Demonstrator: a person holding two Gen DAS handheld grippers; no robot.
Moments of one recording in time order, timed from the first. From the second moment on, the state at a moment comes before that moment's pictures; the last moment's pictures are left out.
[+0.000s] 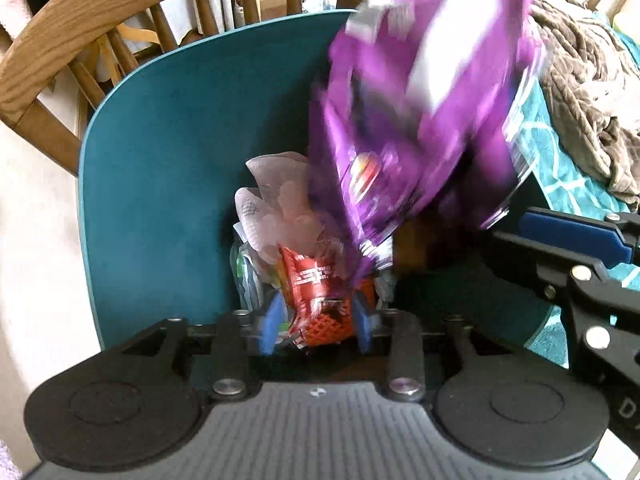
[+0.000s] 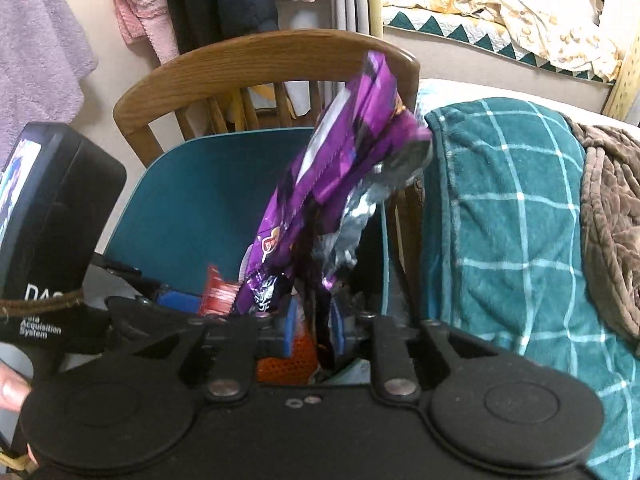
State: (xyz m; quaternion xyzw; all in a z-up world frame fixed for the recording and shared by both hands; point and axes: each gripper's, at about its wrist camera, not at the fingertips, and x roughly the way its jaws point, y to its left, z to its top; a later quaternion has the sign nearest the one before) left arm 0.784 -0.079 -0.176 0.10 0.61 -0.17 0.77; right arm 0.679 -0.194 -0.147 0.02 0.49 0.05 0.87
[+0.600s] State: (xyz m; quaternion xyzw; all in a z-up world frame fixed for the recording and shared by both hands) left arm 0.718 -0.053 -0.102 0.07 0.53 -0.14 0.83; right arm 0.621 -0.215 -0.087 0.05 0.44 0.11 0.89
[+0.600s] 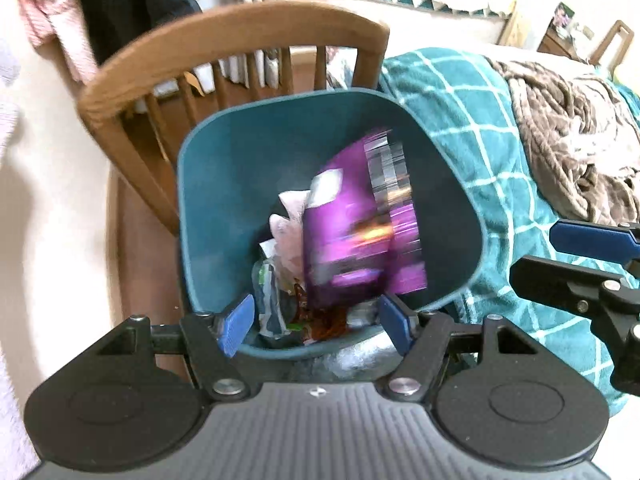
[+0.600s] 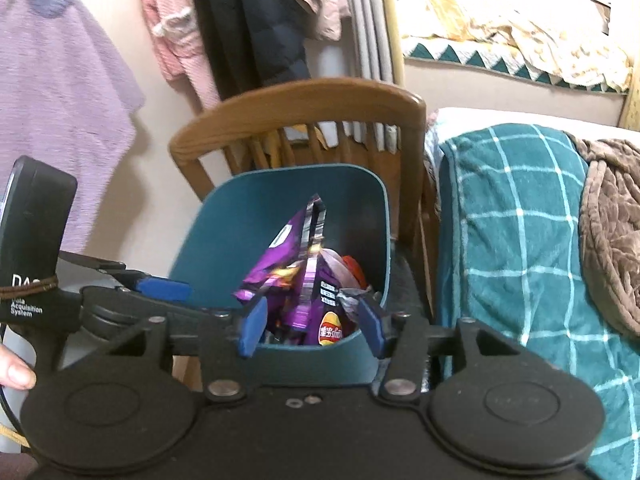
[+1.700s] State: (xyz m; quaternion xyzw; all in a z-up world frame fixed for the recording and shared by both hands) left arm 0.454 -0.108 -0.020 -0.02 0.42 -0.01 0.90; right arm 0.416 -0.301 -0.025 0.04 0.35 0.28 0.89
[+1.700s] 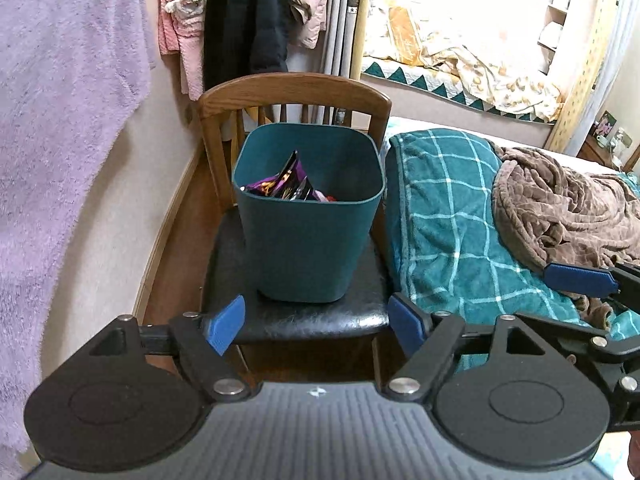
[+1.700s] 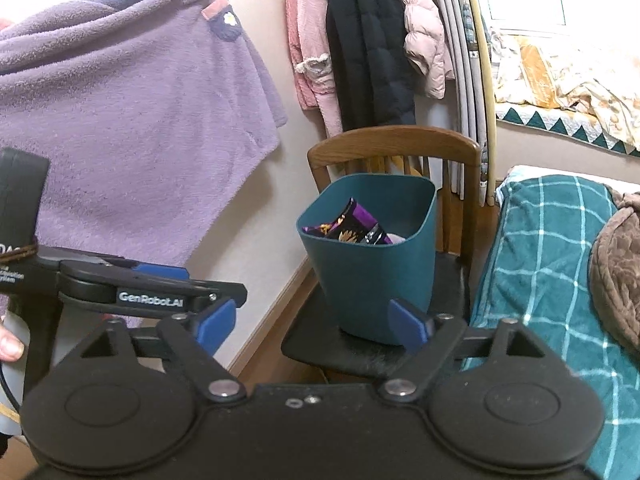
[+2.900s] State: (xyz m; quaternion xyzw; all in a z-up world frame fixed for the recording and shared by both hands) left arm 0.482 0.006 -0.696 -0.07 0.66 0.09 0.74; right arm 0.384 -0.203 -0.665 -0.02 0.62 0.24 0.75
